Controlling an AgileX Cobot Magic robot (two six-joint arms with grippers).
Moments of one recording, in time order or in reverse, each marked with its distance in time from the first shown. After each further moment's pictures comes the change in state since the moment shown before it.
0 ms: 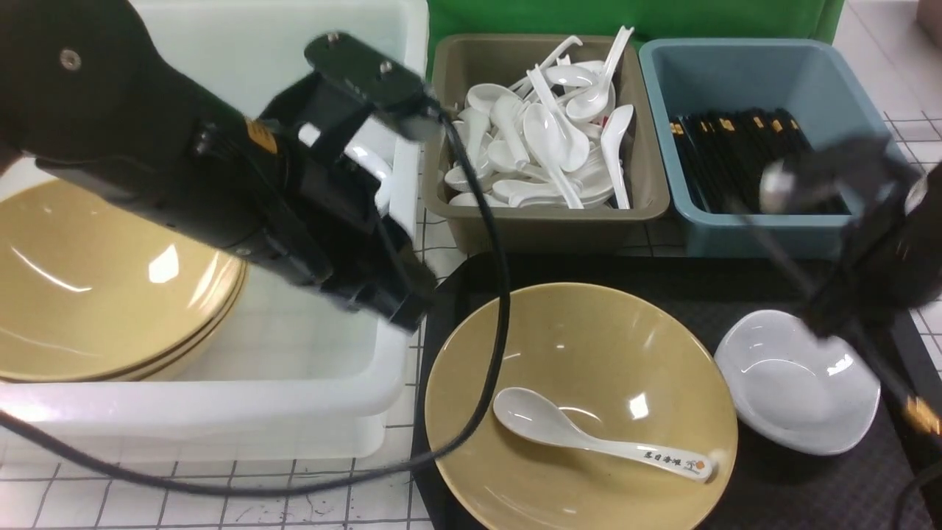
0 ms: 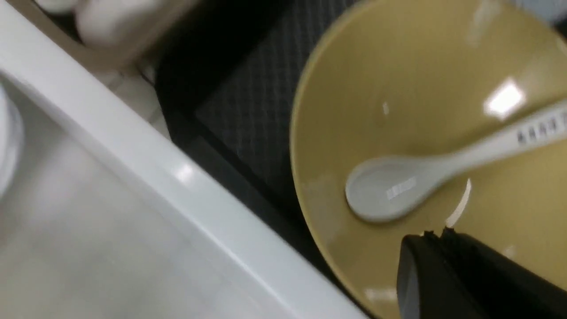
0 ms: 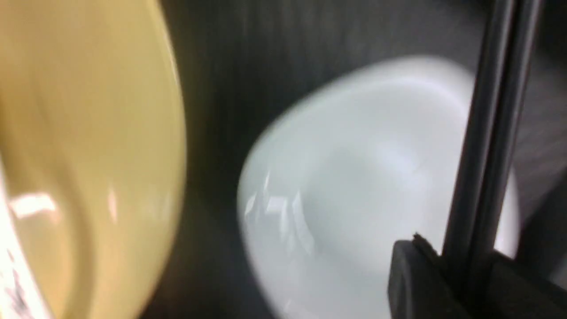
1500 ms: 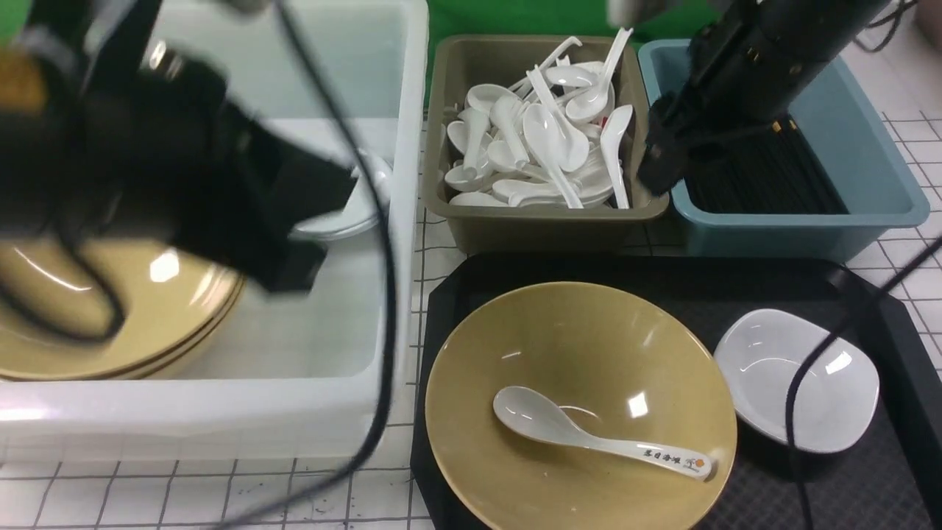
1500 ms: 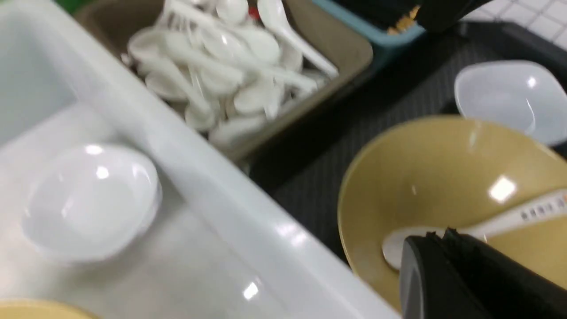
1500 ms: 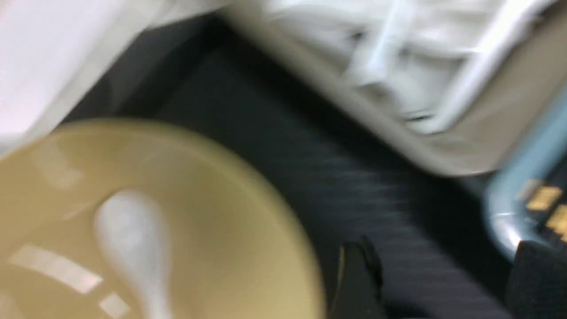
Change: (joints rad) right arm 0.198 0.283 -0.584 0.091 0.260 -0.086; left arm 0.000 -0.340 0.112 0.125 -0.064 -0.112
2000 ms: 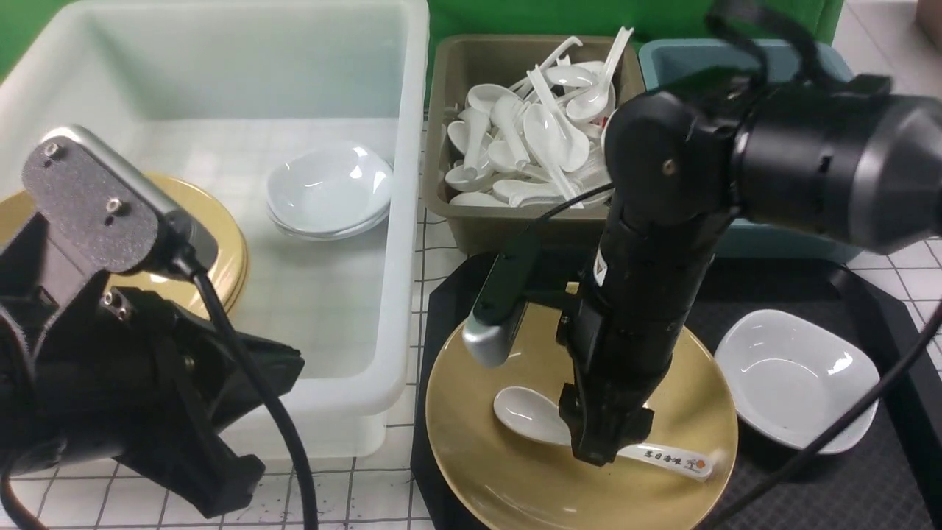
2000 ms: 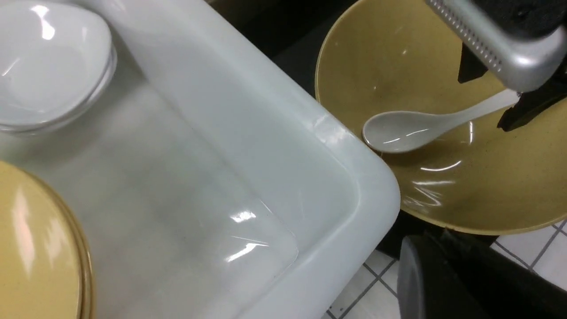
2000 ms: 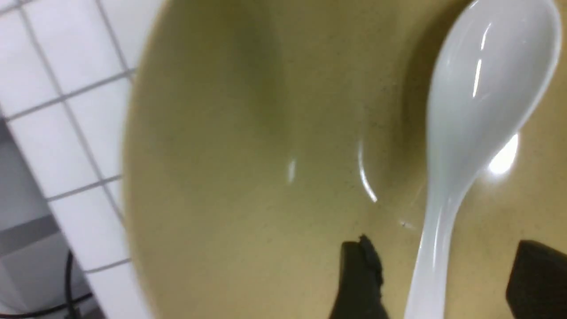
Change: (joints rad) right arm 0.317 0.042 0.326 -0.021 -0.013 -0.182; left arm 0.000 -0.185 0.302 -0.015 -0.043 -0.016
